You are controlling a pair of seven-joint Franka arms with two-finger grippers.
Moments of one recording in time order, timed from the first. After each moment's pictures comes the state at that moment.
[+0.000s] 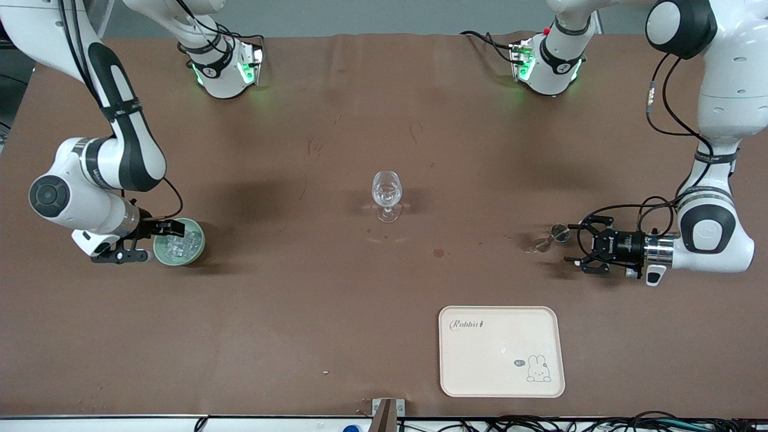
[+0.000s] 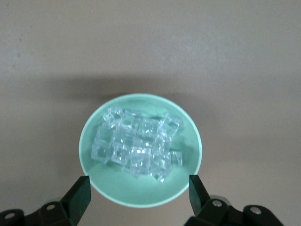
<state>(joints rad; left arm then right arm) 0.26 0.80 -0.04 -1.60 -0.84 1.67 -0.73 -0.03 0.35 -0.04 -2.03 -0.01 2.28 -0.09</state>
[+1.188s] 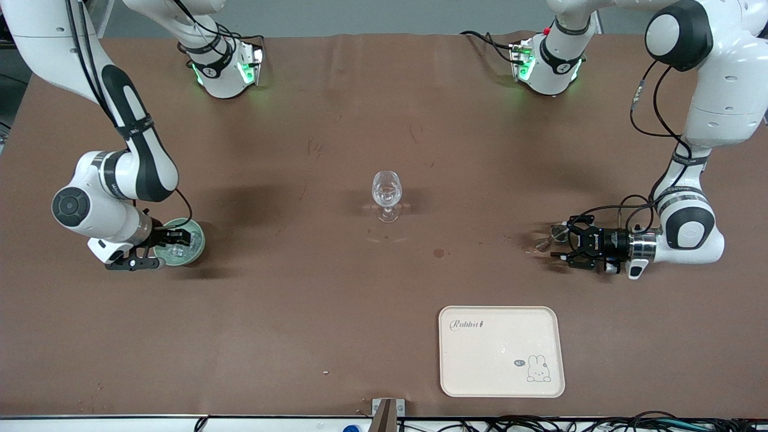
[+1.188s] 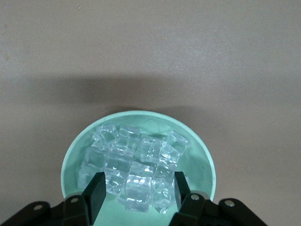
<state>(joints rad) 0.28 0.85 -0.04 -1.65 -1.01 1.63 -0.61 -0.03 0.43 -0.04 -2.03 -0.01 2.36 -0.09</state>
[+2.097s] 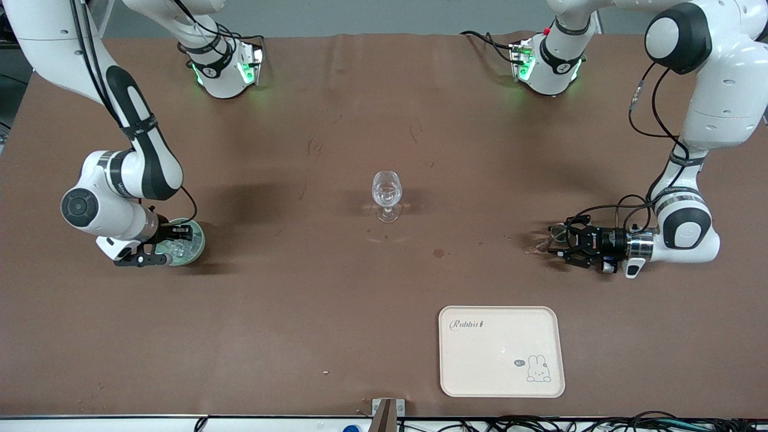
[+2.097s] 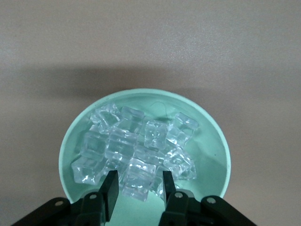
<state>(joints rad) 0.28 0.87 -0.04 -1.66 -1.02 1.63 -0.57 -0.02 0.43 -0.03 -2.05 -0.01 2.35 -0.08</state>
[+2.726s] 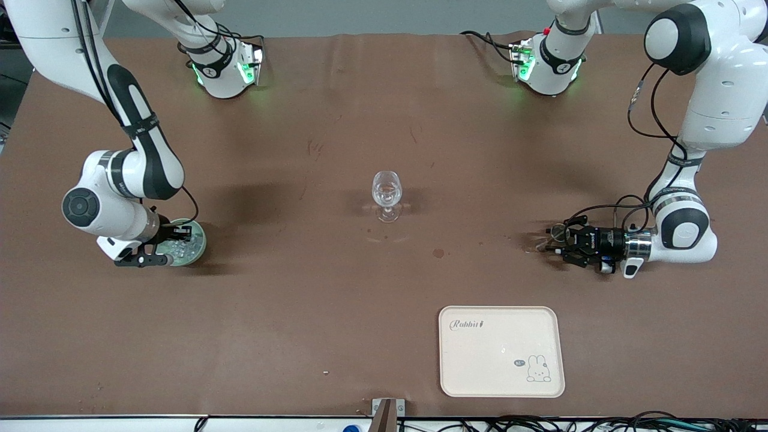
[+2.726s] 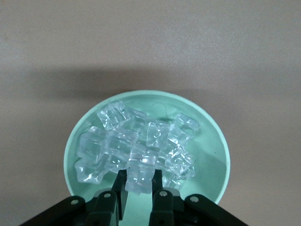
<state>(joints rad) 0.28 0.88 -0.04 -1.66 -1.03 1.63 -0.55 -0.02 0.42 -0.03 -2.04 -0.01 2.33 -0.06</state>
